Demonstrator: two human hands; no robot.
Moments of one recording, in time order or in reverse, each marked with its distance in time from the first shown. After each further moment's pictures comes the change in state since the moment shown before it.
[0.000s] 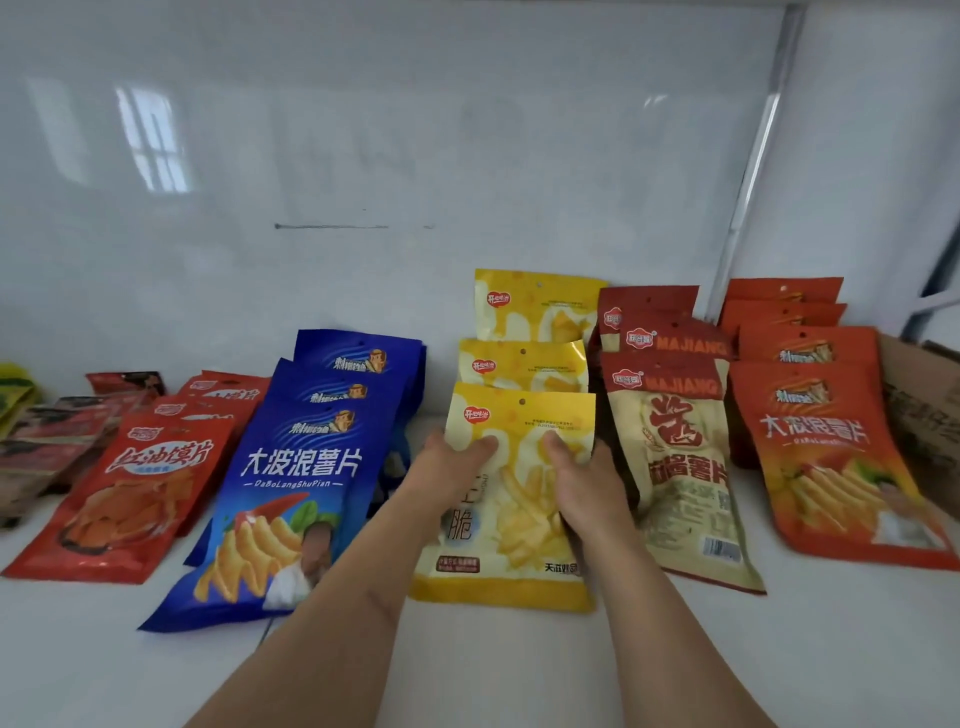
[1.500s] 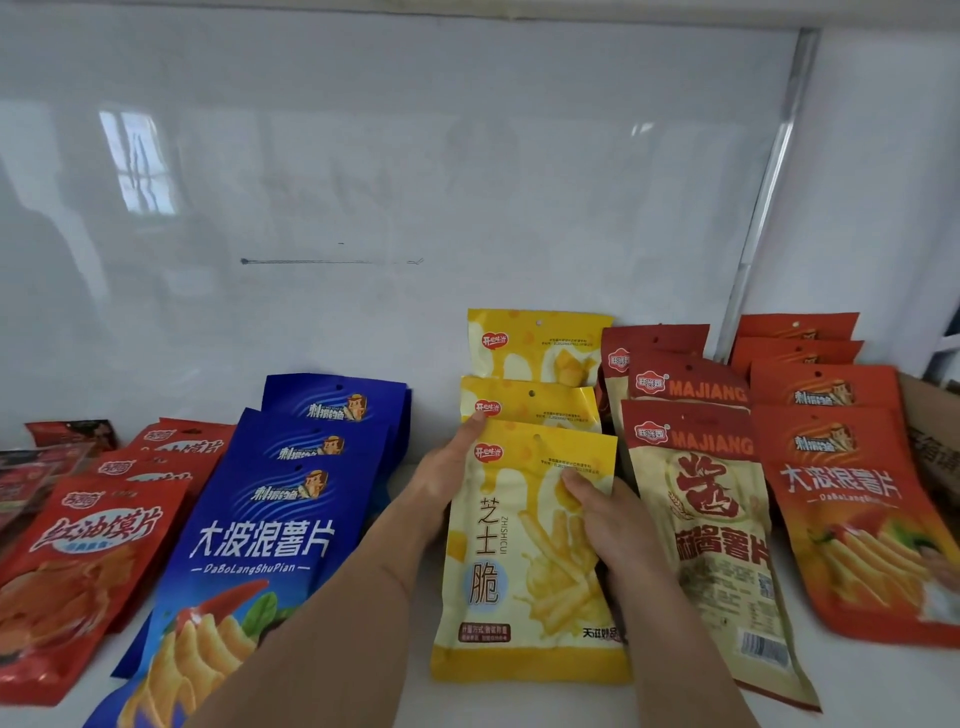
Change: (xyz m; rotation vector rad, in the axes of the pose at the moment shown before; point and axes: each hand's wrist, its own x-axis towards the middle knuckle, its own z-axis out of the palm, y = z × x) left_hand 0.063 0.045 0.006 -0.345 -0.201 -0.020; right_hand 0.061 0.004 -0.012 0.034 -0.025 0.000
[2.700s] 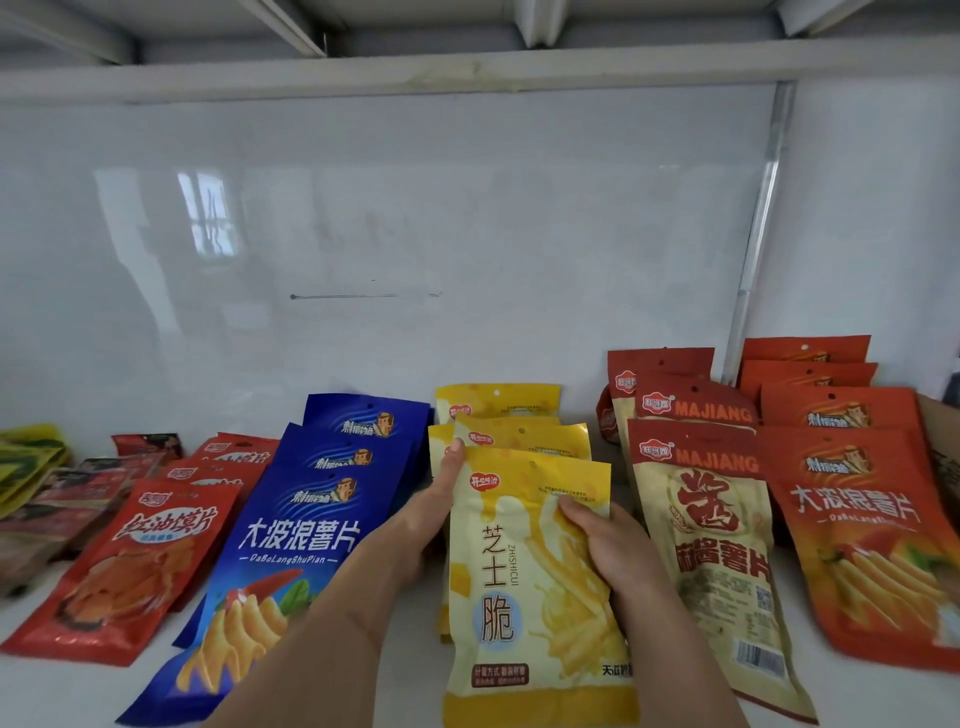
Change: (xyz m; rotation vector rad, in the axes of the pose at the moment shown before) left_hand -0.048 -0.010 -0.023 0.153 0.035 -0.022; right_hand -0.029 -0.009 -0.010 0.108 -0.185 -0.019
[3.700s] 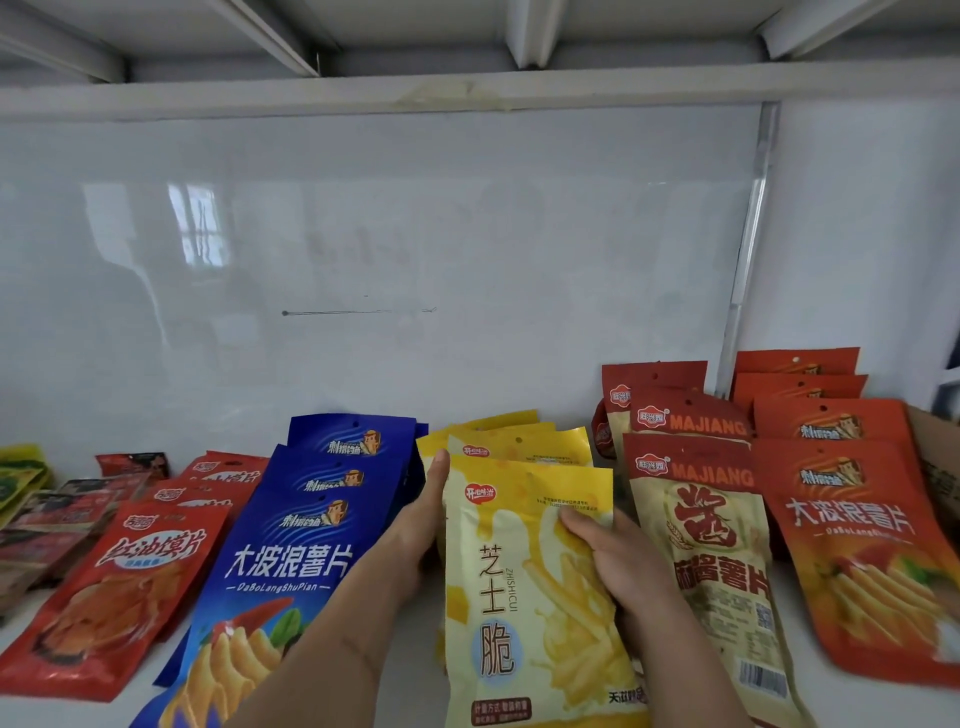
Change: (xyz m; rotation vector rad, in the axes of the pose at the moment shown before) left_hand 0.028 -0.011 -0.005 -0.108 0.093 -0.066; right_hand 0.005 0.002 -0.007 -0.019 -0.027 -0.037
